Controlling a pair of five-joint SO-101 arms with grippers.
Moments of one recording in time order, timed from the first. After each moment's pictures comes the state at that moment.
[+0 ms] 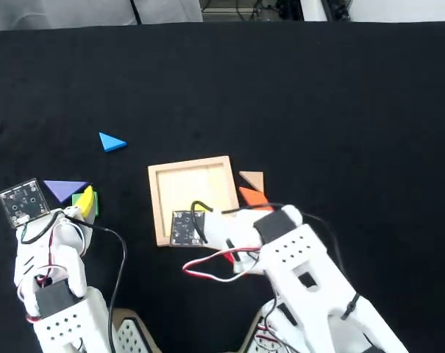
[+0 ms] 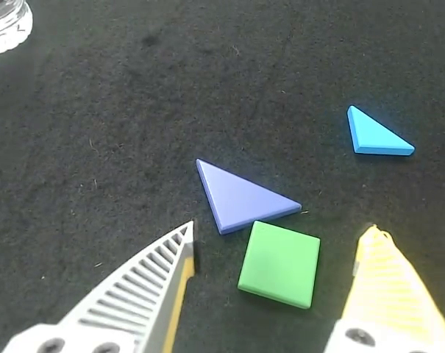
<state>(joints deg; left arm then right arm) -30.2 -103.7 96.2 50.1 -0.9 -28.5 -43.7 64.8 69.8 57.5</state>
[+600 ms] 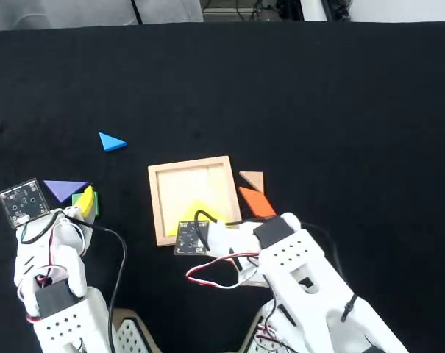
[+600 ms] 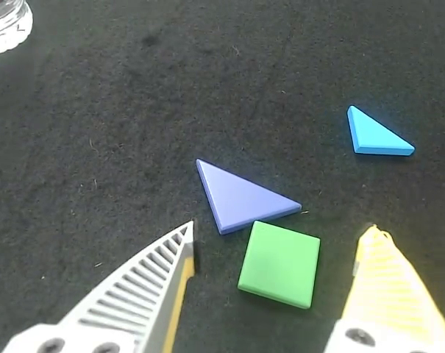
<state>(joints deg) -30.2 -103.7 96.2 50.1 -0.9 -28.5 -43.7 69.8 70.5 56.1</state>
